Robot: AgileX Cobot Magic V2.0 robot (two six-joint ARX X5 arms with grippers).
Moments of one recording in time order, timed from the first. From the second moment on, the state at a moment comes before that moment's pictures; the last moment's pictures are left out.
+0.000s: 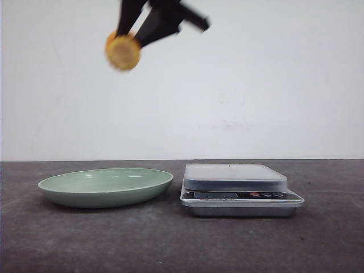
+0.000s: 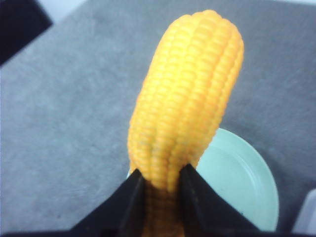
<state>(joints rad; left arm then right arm) -0.35 0.27 1.31 -1.42 -0.29 -0.40 0.86 1.72 1.44 -0.28 0.05 0.36</state>
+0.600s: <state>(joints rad) -0.35 0.27 1.31 -1.42 -0.29 -0.41 0.85 2.03 1.48 -0.28 0.05 0.39</state>
